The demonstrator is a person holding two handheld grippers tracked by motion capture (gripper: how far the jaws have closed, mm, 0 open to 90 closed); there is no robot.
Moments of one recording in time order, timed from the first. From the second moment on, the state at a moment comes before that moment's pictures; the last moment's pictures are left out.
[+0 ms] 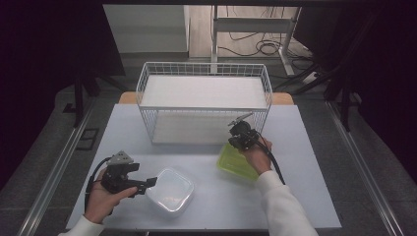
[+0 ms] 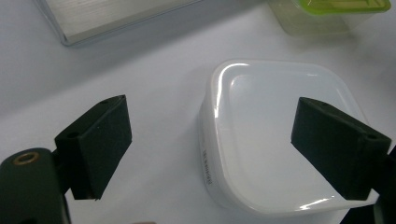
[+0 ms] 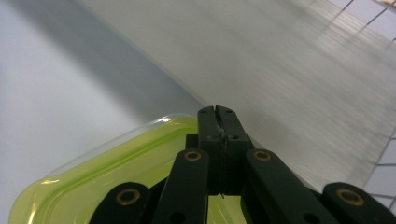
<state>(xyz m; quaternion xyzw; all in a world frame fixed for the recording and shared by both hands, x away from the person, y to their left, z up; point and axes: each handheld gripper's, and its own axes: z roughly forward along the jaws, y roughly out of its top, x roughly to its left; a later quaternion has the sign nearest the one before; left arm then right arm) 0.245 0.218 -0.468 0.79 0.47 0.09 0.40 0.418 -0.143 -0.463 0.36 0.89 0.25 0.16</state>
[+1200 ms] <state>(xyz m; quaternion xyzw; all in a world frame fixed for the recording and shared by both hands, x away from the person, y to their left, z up) 0.245 0.216 -0.468 0.78 0.47 0.09 0.40 0.403 -0.135 -0.469 0.33 0.89 0.26 0.15</state>
